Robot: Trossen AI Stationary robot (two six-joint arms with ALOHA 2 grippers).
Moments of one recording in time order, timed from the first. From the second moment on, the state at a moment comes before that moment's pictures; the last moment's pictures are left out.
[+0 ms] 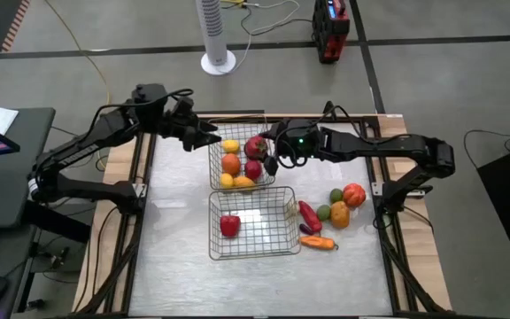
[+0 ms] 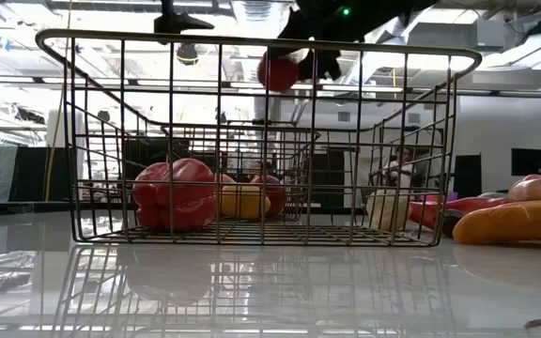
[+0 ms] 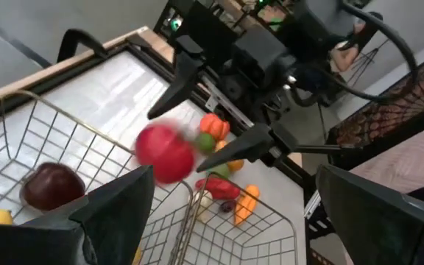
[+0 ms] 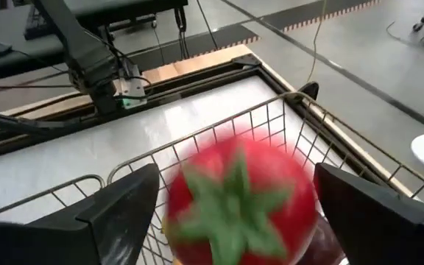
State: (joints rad) left arm 0.53 1.09 1.22 -0.50 0.46 -0.50; right arm -0.21 1.51 1.19 -0.05 0.10 0.16
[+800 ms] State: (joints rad) left arm 0.53 1.09 1.22 -0.52 0.39 -0.43; right arm -0.20 1.32 1.19 -1.09 0.07 0.42
